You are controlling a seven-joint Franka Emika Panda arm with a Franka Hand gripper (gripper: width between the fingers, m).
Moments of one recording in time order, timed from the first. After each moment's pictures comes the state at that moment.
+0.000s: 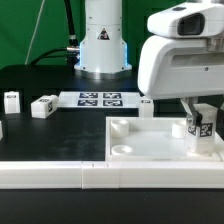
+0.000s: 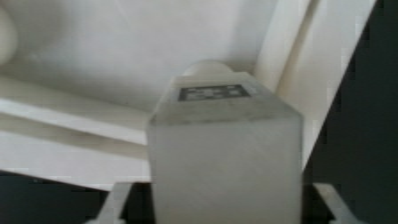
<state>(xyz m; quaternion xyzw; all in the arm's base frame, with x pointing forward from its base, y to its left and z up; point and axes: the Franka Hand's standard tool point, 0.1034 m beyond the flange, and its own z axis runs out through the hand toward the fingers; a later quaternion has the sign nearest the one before) 0.643 0.120 0.077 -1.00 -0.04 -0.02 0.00</state>
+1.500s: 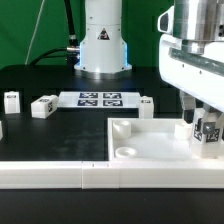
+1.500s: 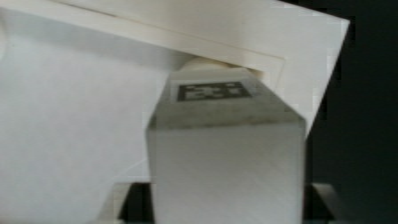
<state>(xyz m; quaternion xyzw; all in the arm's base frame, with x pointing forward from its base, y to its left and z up) 0.641 0.106 0.073 -0.75 0.66 -0.01 0.02</state>
